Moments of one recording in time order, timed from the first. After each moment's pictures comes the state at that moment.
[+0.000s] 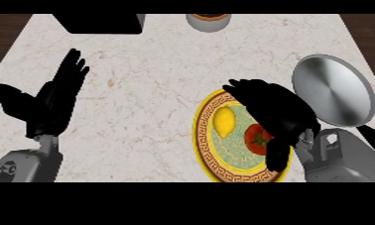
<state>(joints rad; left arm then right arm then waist) -0.16 0.32 -0.07 -1.59 0.27 0.21 0.21 -0.54 -0.54 0.60 -1.82 0.35 0.58 0.71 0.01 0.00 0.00</state>
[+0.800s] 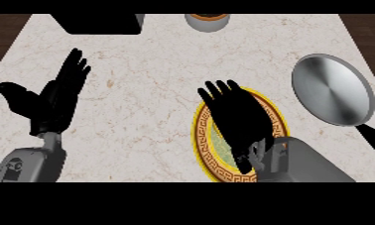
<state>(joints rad) -0.18 0.28 -0.03 -1.56 0.22 0.18 0.20 -0.57 -0.29 0.67 -1.77 0.63 0.70 0.81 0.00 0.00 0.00</state>
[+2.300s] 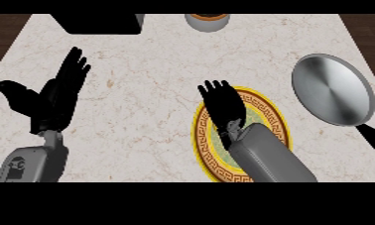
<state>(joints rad) -0.19 0.21 0.05 -1.55 0.15 0.11 0.22 -0.51 -0.08 0.55 -1.32 1.02 0.57 0.51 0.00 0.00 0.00</state>
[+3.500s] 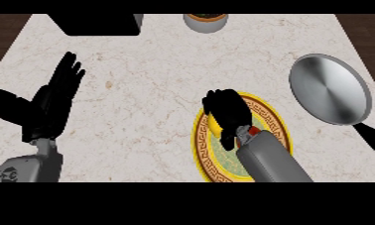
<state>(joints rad) -0.14 0.19 0.09 -1.62 0.12 0.07 0.24 -0.41 -0.06 0.47 -1.29 1.17 0.35 0.23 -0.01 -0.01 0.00</state>
